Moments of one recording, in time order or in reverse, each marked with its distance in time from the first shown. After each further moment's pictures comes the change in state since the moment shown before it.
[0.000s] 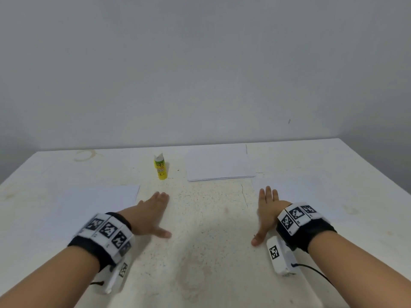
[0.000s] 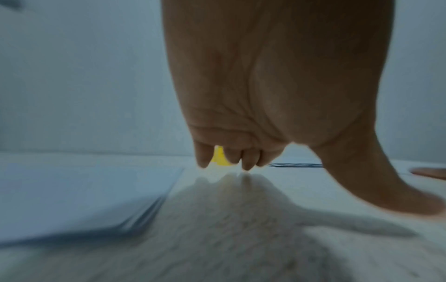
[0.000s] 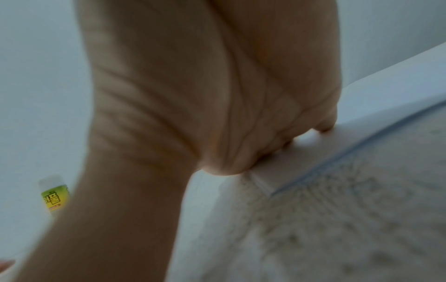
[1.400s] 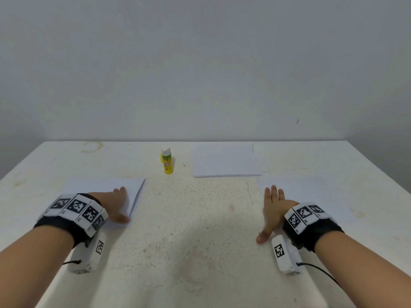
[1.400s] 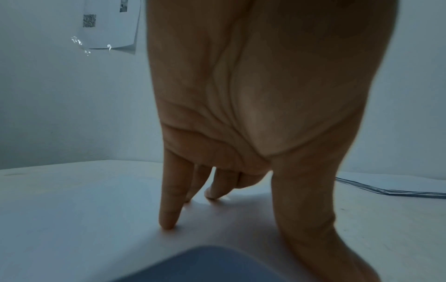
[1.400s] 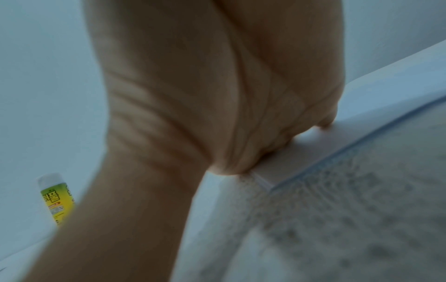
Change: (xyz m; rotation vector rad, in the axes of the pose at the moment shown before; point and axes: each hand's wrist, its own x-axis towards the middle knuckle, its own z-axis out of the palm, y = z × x) left_hand -0.019 -0.073 -0.002 0.045 0.126 -0.354; right_hand -0.002 0.000 -0.001 -0.017 -0.013 -0.015
